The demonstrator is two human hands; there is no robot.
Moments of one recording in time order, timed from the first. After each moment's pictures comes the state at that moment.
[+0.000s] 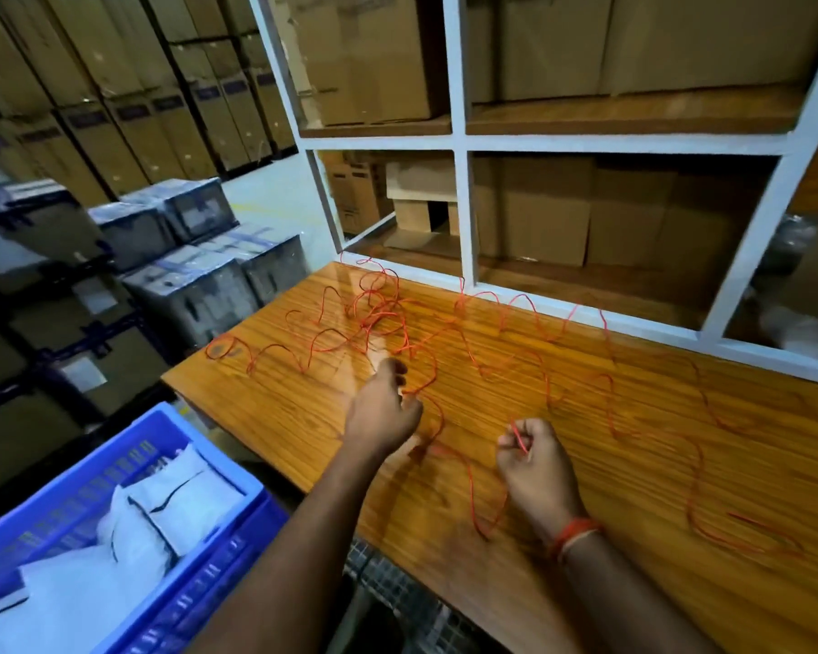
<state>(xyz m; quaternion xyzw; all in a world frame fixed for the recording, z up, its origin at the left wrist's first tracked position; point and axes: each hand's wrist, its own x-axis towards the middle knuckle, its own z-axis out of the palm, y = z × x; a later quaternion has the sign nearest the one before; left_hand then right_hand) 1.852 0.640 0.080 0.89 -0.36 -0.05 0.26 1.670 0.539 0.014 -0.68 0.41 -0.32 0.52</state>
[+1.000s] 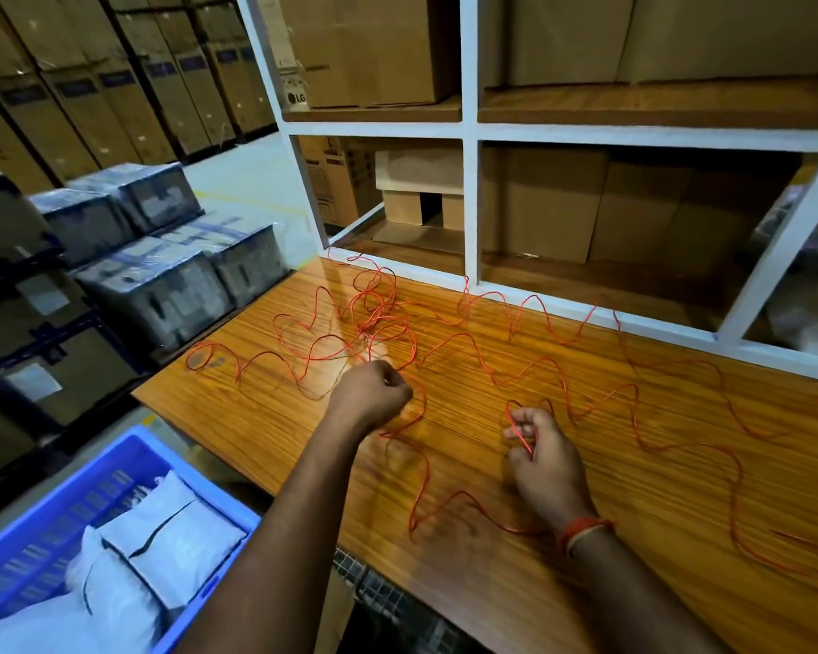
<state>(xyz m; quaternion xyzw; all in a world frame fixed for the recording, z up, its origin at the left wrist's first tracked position) 1.931 0.629 0.093 0.88 -0.32 -0.19 0.31 1.711 0.525 0.009 -0.75 0.41 -0.28 0.43</state>
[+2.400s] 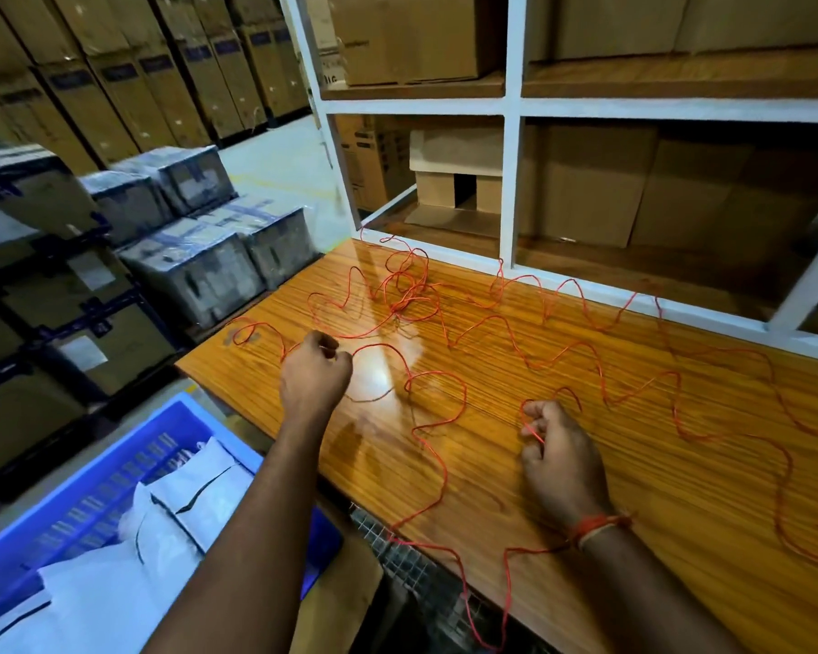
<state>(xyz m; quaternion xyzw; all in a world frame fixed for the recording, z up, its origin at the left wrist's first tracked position) 1.992 0.700 0.080 0.92 -0.18 0.03 0.34 1.715 0.556 0.022 -0.83 0.41 -0.23 0.31</state>
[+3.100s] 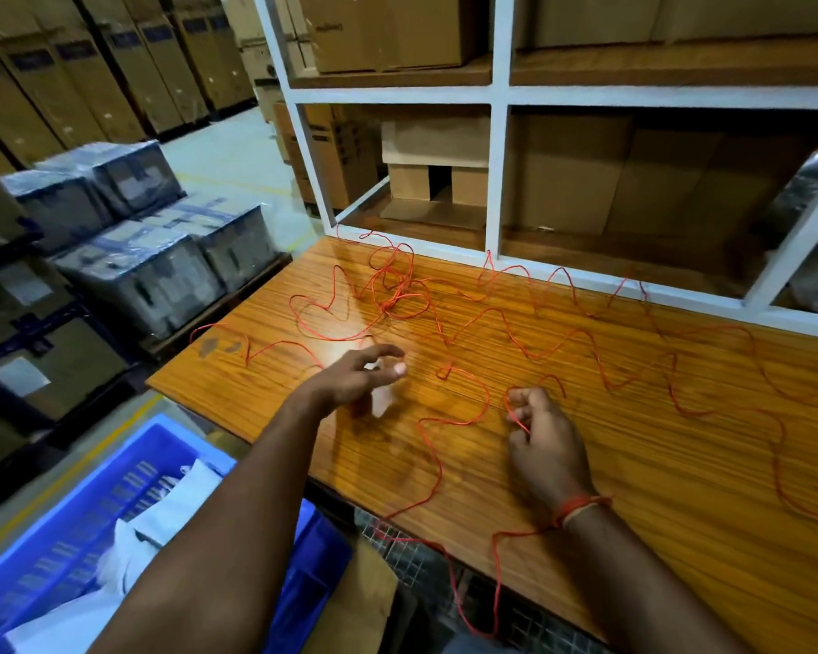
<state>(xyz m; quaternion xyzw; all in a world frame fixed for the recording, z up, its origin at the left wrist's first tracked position) 2.036 0.675 0.060 0.76 -0.42 -0.37 0.33 1.753 0.578 0.021 -0.80 0.45 -0.24 0.33</state>
